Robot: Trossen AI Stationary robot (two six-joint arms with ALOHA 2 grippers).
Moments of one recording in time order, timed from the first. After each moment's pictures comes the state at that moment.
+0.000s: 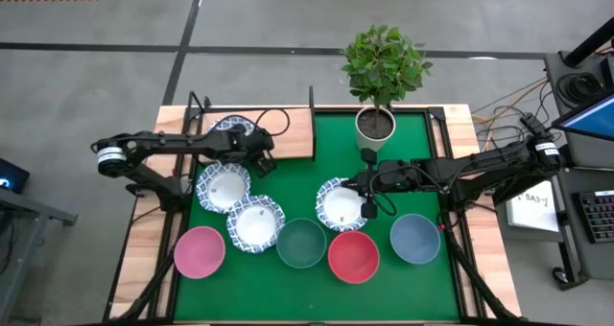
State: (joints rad) left arm 0.34 1.44 0.87 -0.59 -0.42 -0.17; right arm 0.09 1.20 0.78 -0.08 0.18 -0.09
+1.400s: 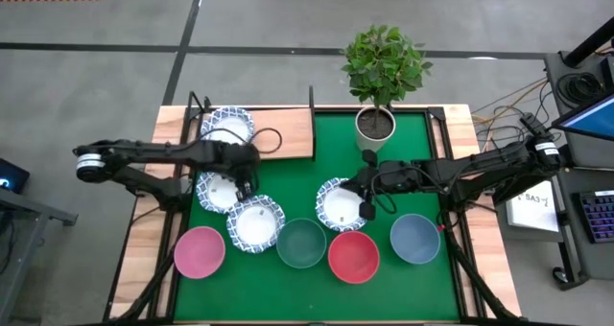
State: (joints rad) left arm 0.19 1.24 0.77 -0.73 -0.10 -0.14; right arm 0.11 1.20 0.77 -0.03 0.19 0.07
